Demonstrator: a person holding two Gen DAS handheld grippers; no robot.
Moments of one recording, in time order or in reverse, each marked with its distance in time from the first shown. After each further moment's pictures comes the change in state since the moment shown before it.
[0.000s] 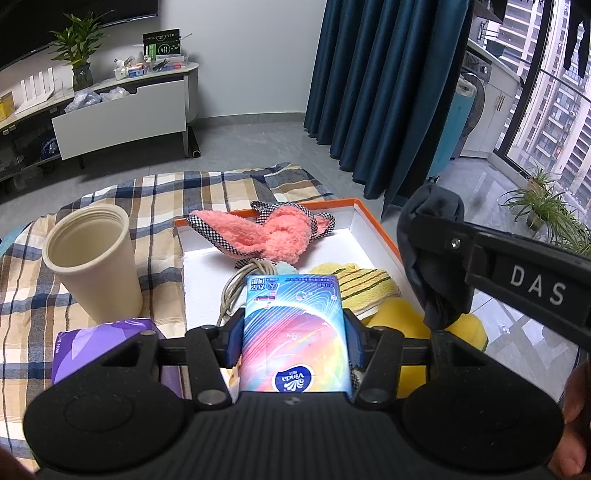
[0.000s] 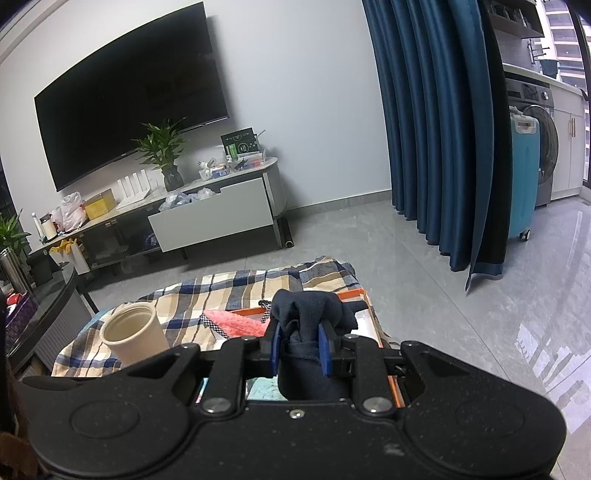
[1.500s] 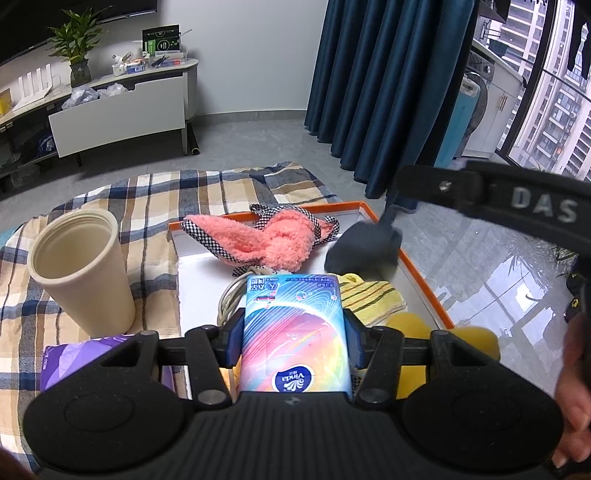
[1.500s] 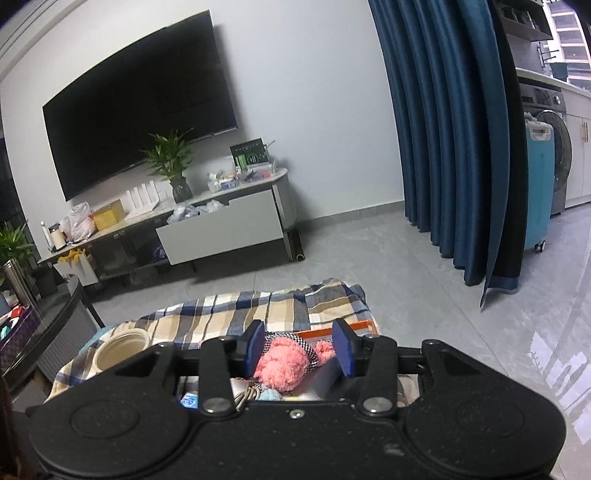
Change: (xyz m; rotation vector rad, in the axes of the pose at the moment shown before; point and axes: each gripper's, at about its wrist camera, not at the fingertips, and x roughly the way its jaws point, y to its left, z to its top) left arm 0.015 0.003 0.007 -0.002 0.009 -0.007; right arm 0.020 -0.017 0.003 0.006 -0.036 0.048
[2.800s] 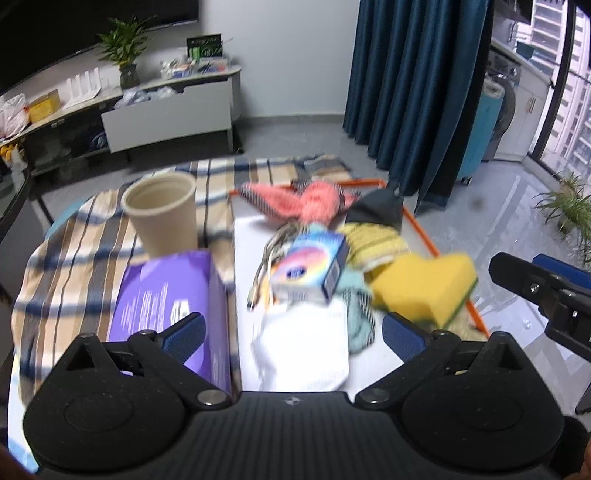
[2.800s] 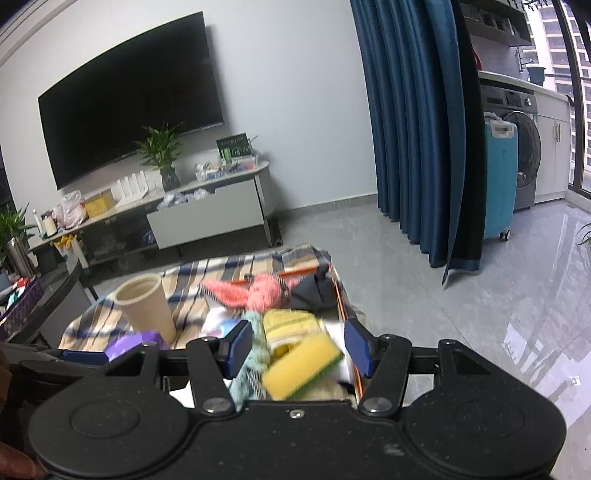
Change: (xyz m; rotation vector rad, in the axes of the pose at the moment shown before) left arm -0.070 -0.014 -0.053 -0.034 -0.005 0.161; right arm -0.114 -0.001 -0.045 -0.016 0.019 -0.074
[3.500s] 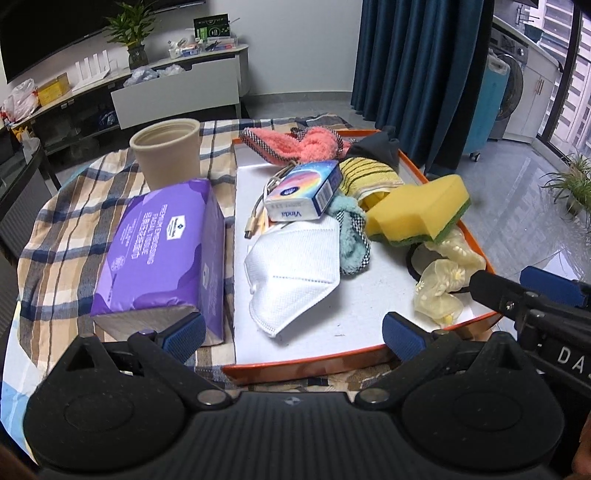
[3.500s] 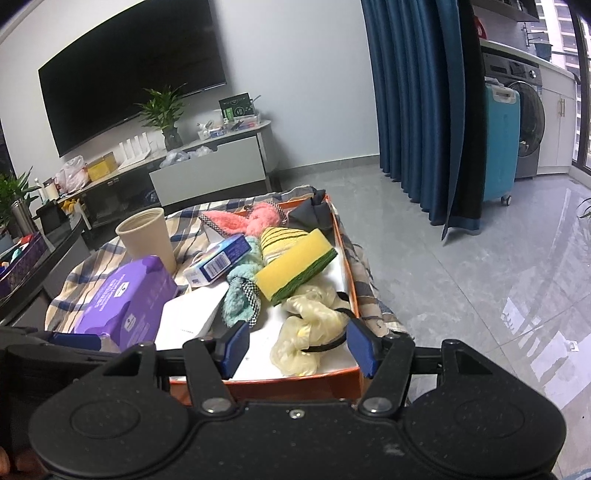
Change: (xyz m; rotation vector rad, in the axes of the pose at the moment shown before) left arm -0.009 -0.014 -0.053 -0.003 0.049 0.031; right arm -0.016 -0.008 -0.054 -0.012 0.122 0.009
